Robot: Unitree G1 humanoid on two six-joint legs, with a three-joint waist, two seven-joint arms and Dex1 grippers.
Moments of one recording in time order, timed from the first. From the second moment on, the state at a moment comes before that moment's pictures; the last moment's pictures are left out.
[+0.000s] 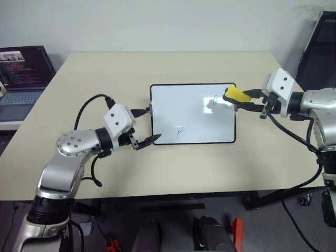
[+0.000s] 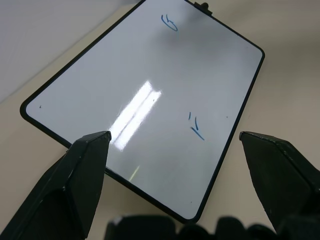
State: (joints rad) left arm -0.37 0.73 0.04 -0.33 -0.30 0.43 -0.86; right arm -0.76 -0.80 0.02 0.13 0.12 0.27 1.11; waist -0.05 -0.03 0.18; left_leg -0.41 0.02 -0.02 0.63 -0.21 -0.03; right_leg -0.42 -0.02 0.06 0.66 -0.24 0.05
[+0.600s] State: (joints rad) left arm -0.41 0.83 0.06 -0.41 -0.35 0.56 -0.87; right arm -0.78 -0.77 0.03 0.09 0.14 0.29 1.11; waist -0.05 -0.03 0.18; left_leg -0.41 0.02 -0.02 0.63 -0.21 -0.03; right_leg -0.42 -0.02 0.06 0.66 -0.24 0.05
